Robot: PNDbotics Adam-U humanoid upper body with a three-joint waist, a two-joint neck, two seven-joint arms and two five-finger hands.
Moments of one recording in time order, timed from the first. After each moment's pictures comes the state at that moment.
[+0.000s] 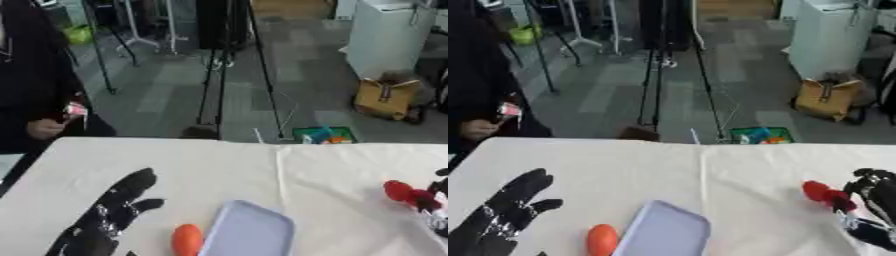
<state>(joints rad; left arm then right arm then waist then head) -0.30 0.20 -0.04 -1.99 0.12 -0.38 -0.37 -0.77 -0.61 0.07 -1.02 1.16 -0.30 -0.27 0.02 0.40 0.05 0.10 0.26</state>
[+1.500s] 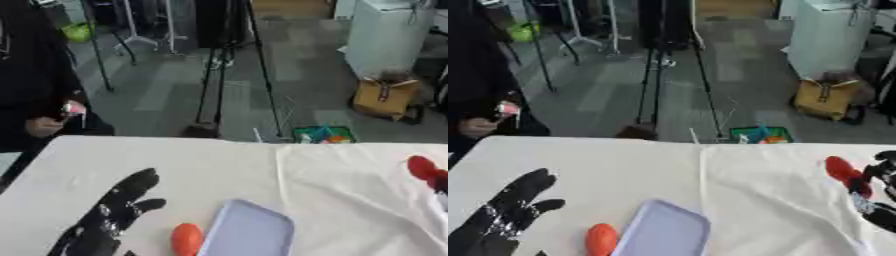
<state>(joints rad) -0.30 0.20 -0.04 -1.99 0.12 -0.38 -0.38 -0.77 -0.68 0.07 -1.08 1.13 -0.28 -0.42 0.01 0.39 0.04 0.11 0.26</state>
